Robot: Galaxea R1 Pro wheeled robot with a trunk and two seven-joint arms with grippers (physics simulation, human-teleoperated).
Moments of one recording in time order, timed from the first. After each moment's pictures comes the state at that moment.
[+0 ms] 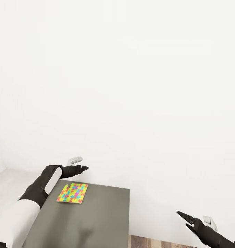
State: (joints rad) left arm -0.73 0.17 -0.12 -0.85 0.51 0.74 -0.13; right arm -0.03 -0.24 -0.41 -1.17 -0.69 0.80 0.63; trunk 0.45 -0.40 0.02
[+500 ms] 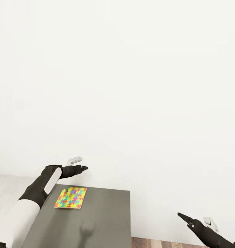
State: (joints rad) left arm -0.73 0.18 -0.12 -0.85 0.51 0.74 -0.13; right arm -0.03 -0.24 -0.40 -1.16 -0.64 0.75 0.63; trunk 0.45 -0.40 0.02
